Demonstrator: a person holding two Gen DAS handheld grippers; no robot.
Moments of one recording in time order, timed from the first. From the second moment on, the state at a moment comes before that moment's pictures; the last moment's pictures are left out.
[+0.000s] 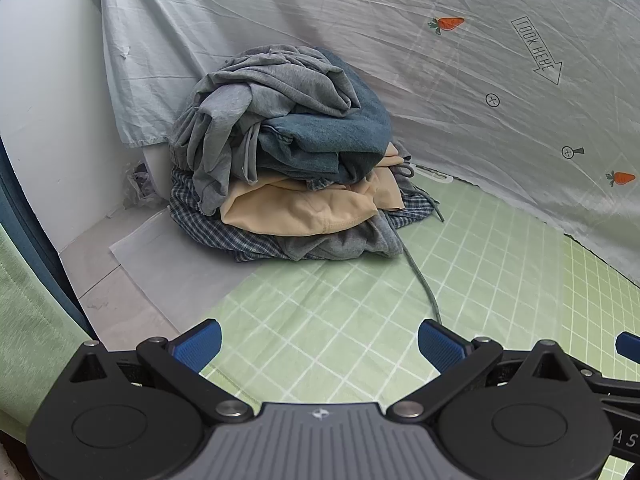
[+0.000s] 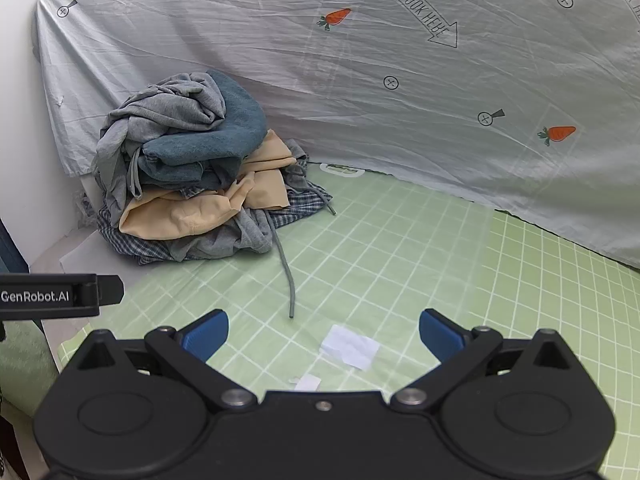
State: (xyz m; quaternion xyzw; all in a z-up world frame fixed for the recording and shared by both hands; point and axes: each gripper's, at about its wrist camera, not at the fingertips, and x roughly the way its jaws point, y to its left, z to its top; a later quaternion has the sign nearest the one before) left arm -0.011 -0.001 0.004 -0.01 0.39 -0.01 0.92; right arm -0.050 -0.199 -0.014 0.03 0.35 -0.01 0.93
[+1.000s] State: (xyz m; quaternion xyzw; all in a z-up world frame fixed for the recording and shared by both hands) left arm -0.012 -0.007 0.001 0.00 0.39 -0.01 0.92; right arm -0.053 -0.204 -0.018 0.04 0.35 -0.02 0.94
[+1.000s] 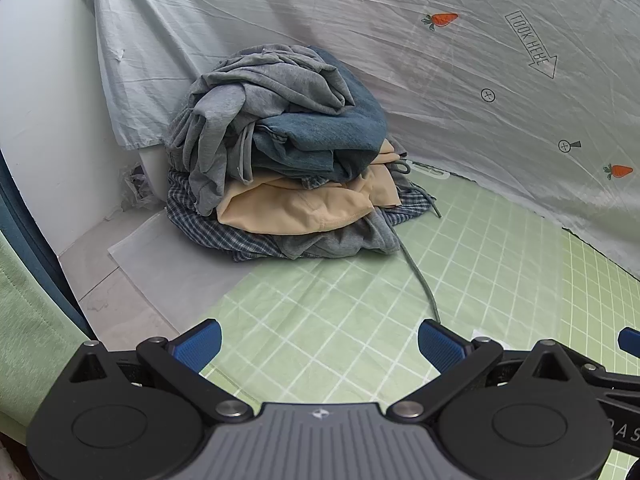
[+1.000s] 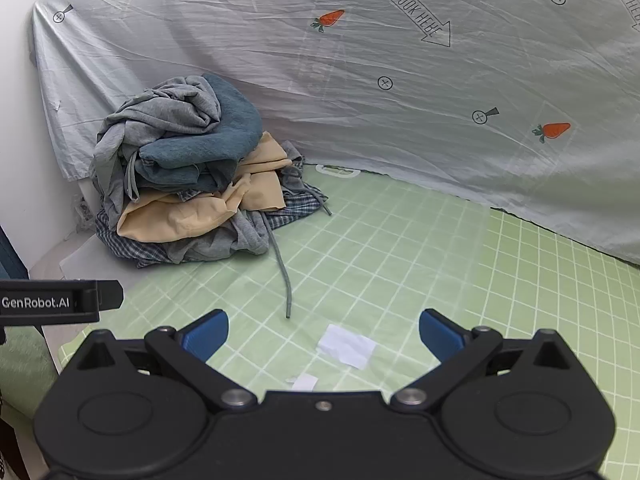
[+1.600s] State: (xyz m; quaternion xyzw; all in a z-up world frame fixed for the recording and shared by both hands) left arm 0.052 0.035 -0.027 -0.09 0.47 0.02 0.88; right arm 0.012 -0.196 -0.042 -0.01 0.38 0.02 0.92
